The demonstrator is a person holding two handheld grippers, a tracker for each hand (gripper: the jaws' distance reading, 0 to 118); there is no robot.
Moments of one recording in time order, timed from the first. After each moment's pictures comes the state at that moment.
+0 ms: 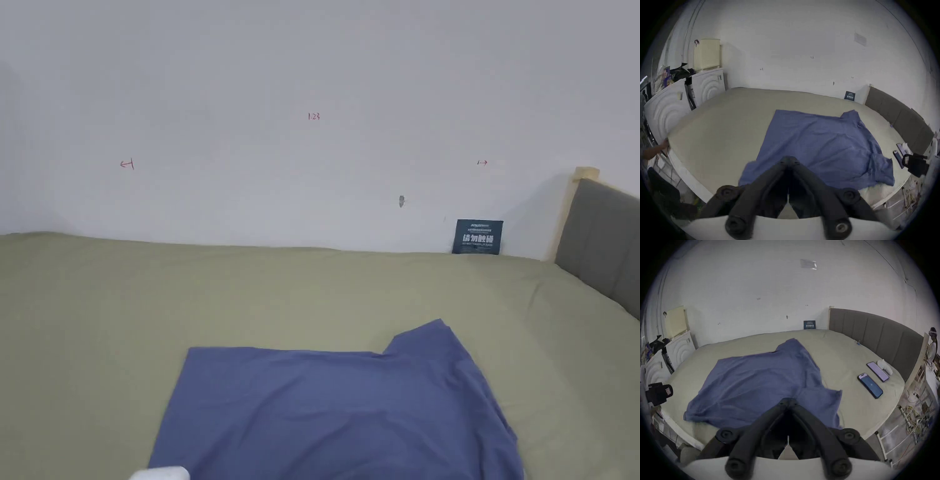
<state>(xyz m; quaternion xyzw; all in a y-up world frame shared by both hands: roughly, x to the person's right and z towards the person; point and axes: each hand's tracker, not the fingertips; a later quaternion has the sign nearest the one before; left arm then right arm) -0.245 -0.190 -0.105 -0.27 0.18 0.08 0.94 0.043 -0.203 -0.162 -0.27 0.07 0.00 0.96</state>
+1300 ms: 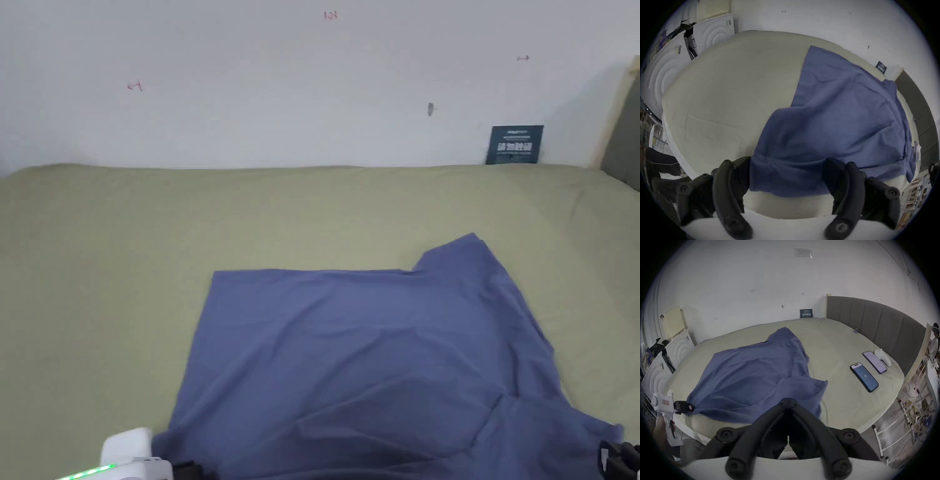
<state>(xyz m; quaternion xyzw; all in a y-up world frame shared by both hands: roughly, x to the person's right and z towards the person) -0.363 -0.292 -0.157 -0.48 0.22 0.17 0.83 0.127 -0.183 -0.194 -0.32 0.07 -0.03 0.94</state>
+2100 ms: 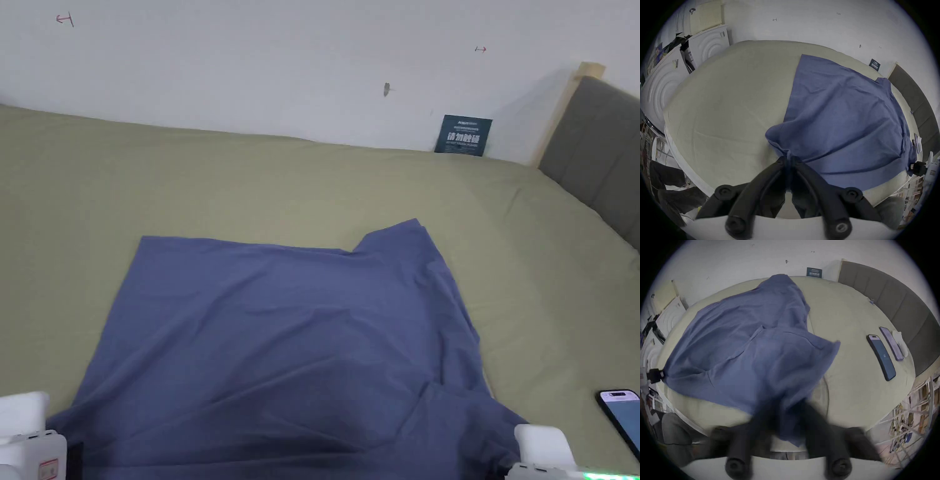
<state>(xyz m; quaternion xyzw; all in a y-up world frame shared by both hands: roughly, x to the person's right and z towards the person) -0.361 -0.273 -0.158 -0.46 0.20 0.14 0.85 0.144 -0.279 -0.264 -0.49 0.09 0.07 0.87</state>
